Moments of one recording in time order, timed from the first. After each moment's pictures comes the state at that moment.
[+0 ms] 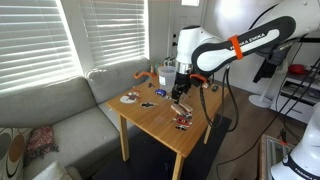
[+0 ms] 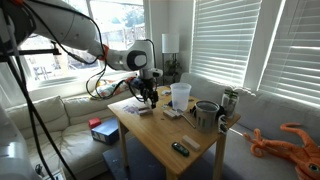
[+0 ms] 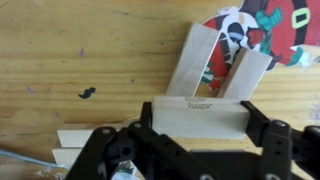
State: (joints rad) arm 0.05 0.00 0.08 -2.09 -0.09 2.14 0.29
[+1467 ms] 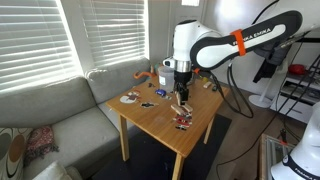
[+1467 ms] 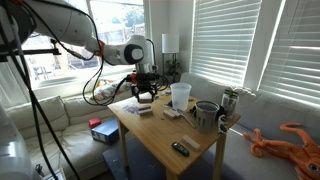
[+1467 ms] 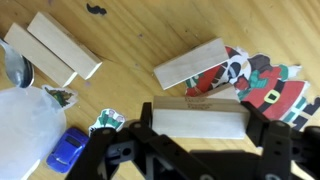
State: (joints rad) arm 0.09 0.00 0.10 -2.03 -0.11 2.03 -0.46
